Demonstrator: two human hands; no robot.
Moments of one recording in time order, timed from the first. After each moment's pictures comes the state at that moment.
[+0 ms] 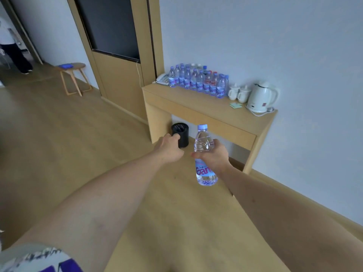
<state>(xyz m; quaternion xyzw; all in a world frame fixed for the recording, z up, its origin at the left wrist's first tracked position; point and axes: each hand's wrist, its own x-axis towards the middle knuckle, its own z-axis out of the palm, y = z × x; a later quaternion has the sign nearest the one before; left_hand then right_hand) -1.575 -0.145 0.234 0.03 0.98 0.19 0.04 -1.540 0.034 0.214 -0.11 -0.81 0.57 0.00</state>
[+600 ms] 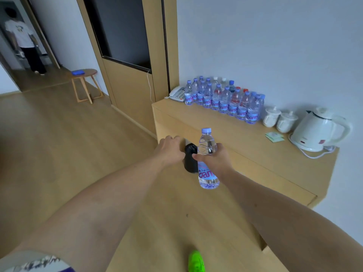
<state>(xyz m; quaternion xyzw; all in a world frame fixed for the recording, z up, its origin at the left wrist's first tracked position) -1.927 -0.218 0.219 0.00 0.98 0.21 0.03 -1.905 -0.033 0.194 -0.09 -0.80 0.59 -0.01</state>
